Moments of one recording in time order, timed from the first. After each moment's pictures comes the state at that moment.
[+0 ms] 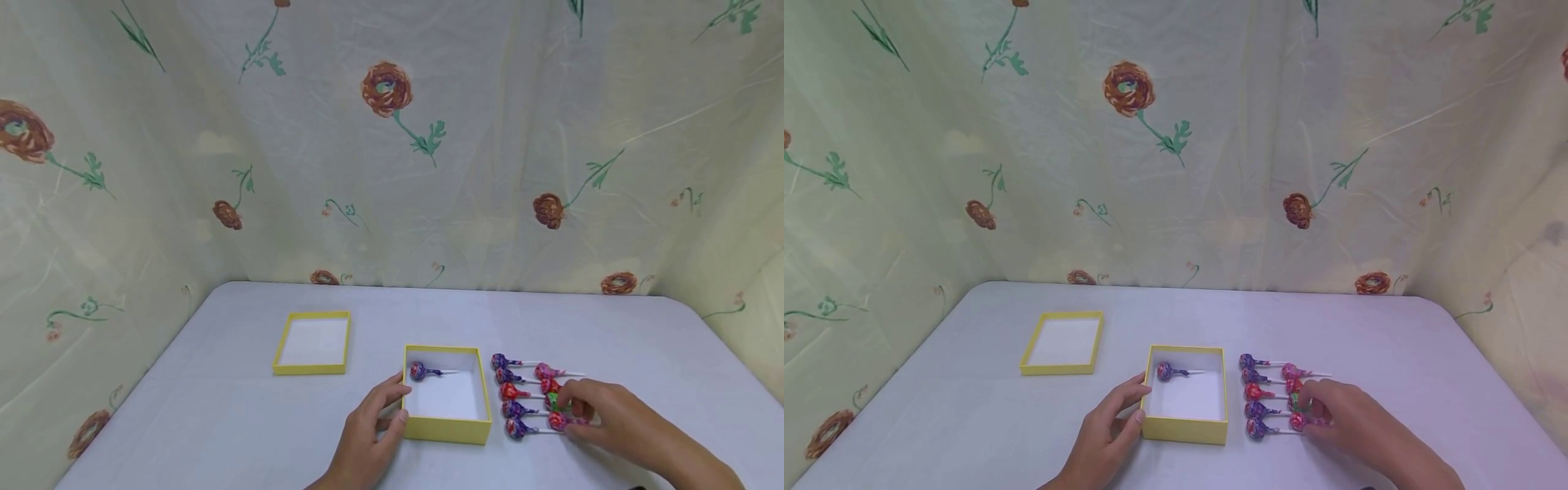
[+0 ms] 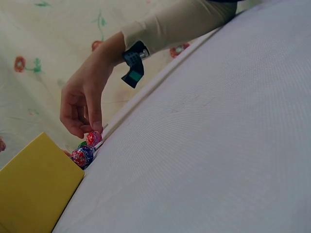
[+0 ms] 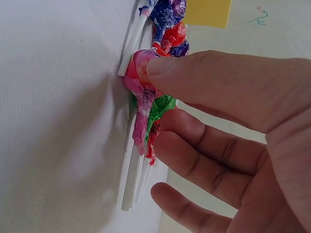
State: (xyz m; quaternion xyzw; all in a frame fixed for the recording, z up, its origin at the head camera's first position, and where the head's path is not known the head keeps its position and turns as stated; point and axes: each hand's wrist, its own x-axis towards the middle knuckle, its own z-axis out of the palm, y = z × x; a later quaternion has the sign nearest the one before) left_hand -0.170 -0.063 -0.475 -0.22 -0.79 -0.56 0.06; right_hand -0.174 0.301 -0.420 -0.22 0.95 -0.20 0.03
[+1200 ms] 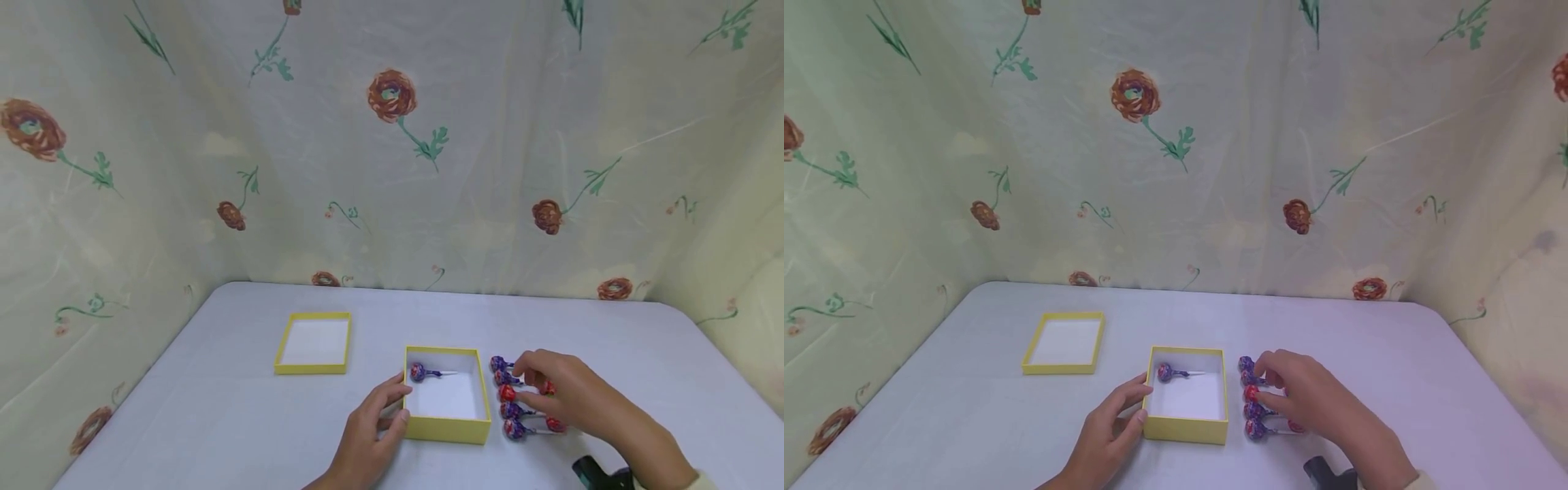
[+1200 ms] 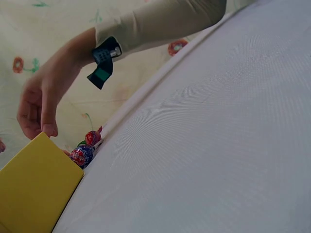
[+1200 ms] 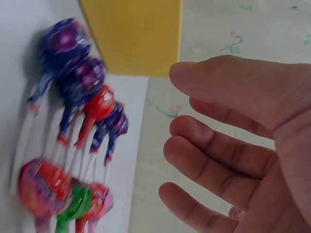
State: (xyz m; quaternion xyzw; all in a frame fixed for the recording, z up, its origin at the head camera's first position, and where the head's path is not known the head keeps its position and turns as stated) left_hand -0.171 -0.064 -0.477 -0.22 -0.79 -0.56 0.06; right_hand -0.188 0.238 -0.382 -0.19 0.96 -0.22 0.00
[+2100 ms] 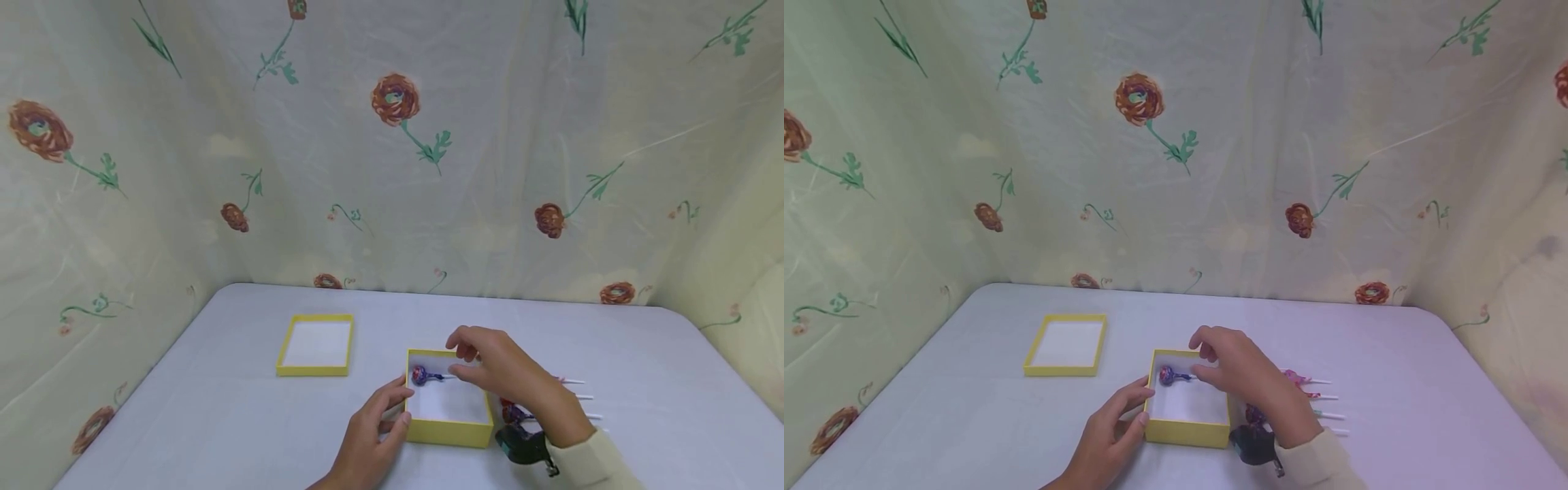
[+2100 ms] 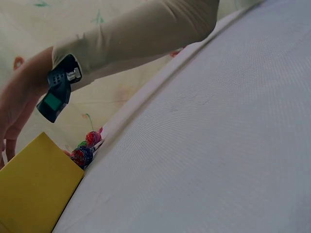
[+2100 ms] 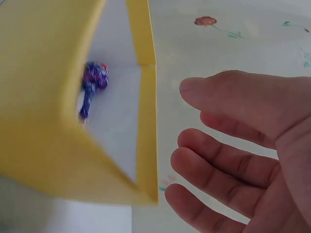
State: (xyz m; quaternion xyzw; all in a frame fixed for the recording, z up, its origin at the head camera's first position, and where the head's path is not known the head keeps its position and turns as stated) left_hand -0.171 -0.064 -0.476 -0.22 -0.79 -0.58 0.04; right_hand -0.228 0.166 -0.380 -0.25 0.93 -0.28 -0.03
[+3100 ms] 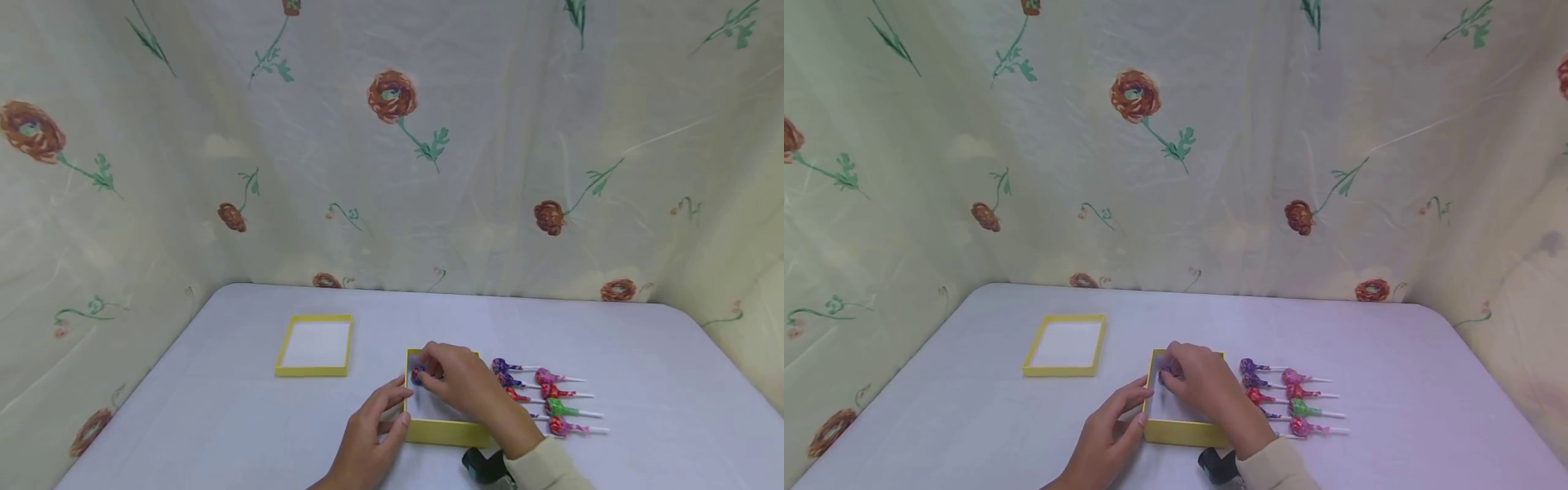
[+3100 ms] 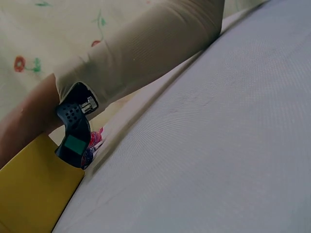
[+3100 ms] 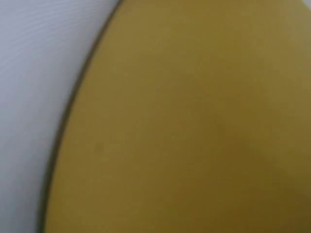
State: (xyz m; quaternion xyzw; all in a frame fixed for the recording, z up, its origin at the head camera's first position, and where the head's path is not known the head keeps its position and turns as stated) left_hand -0.173 -0.066 -0.479 -0.24 -0.78 -0.57 0.07; right_hand -0.234 0.122 -0.425 -0.23 0.93 -0.27 -0.09
